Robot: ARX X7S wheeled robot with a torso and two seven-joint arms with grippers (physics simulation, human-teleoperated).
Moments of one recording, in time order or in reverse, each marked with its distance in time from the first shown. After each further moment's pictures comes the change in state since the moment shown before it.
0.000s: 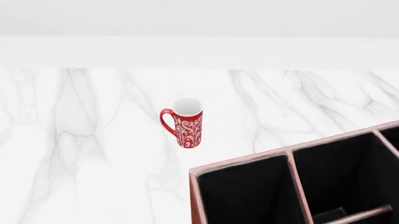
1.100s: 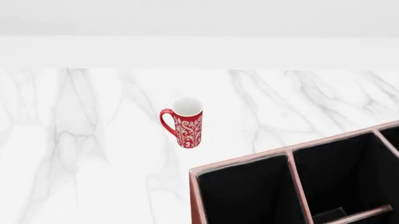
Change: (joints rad) left arm -0.004 0.001 -0.012 0.027 0.006 -0.028 -0.011; right arm -0.075 -0.023 -0.034 0.028 -0.376 -0.196 -0.418
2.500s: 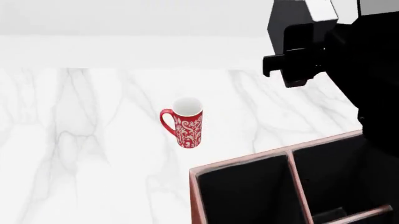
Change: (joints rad) left arm -0.002 -0.002 -0.025 0.024 -0.010 -0.026 0.002; right arm 0.103 -0.229 -0.175 -0.254 0.107 0.047 -0.227
